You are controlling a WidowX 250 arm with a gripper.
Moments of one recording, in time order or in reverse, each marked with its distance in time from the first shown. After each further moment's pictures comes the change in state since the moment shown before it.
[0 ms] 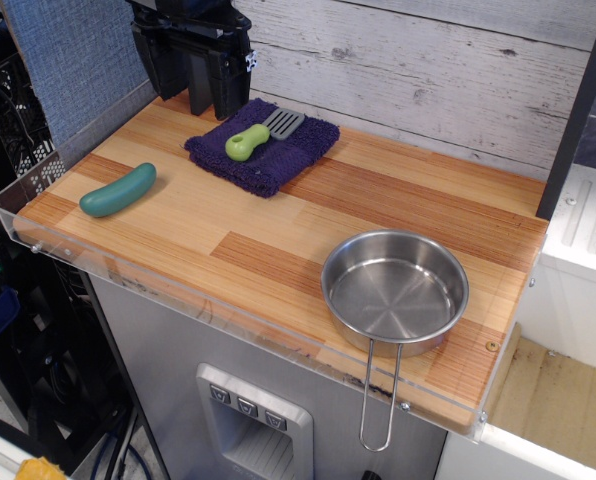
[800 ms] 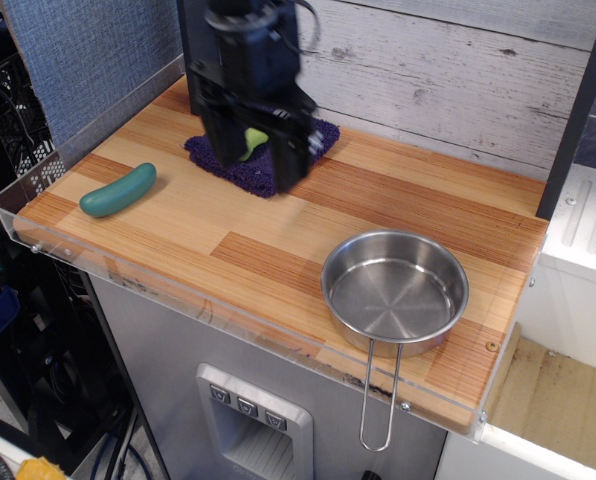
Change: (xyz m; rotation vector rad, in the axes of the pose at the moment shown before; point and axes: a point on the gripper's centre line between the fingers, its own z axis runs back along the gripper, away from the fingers) arm -0.005 -0.064 -0.040 -0.026 0.016 -0.100
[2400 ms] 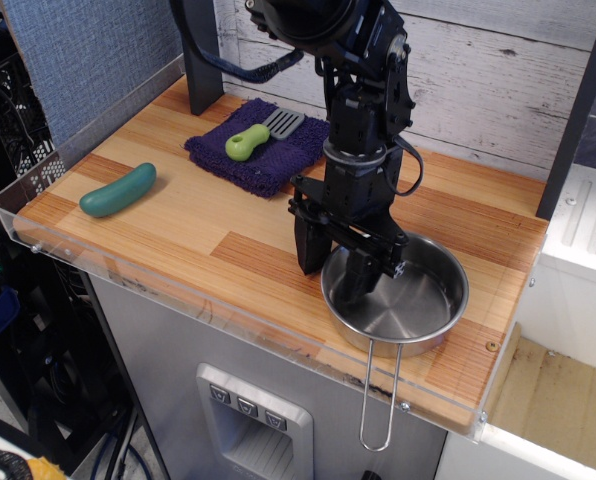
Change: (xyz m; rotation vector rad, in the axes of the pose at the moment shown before) arm 0.003 -0.054 -0.078 0.021 0.167 -0.083
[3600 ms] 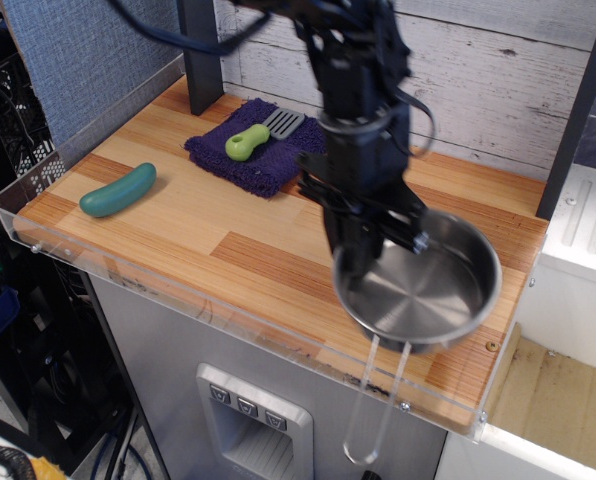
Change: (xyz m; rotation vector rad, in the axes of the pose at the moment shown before) arm -0.014 -0.011 0.049 -0.108 -0.173 0.019
